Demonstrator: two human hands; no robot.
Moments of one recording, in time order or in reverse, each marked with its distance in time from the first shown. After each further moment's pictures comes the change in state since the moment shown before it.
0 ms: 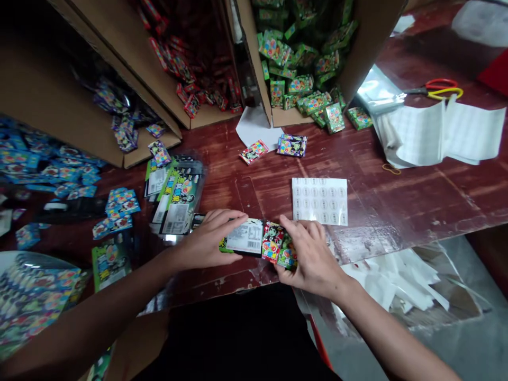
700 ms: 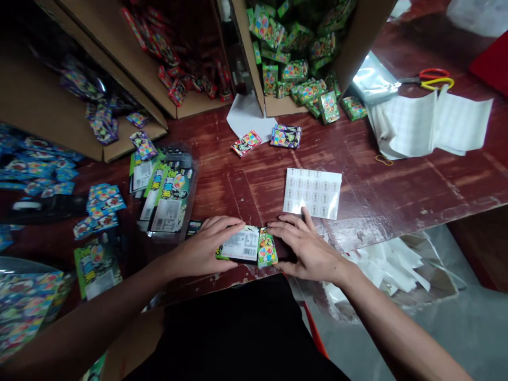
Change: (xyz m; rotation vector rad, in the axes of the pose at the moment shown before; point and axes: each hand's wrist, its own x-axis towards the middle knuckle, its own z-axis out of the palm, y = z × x) left_hand -0.012 0.001 0.017 -0.101 -0.105 -0.028; right_hand 0.001 0.023 -0.008 0.075 -0.290 -0.122
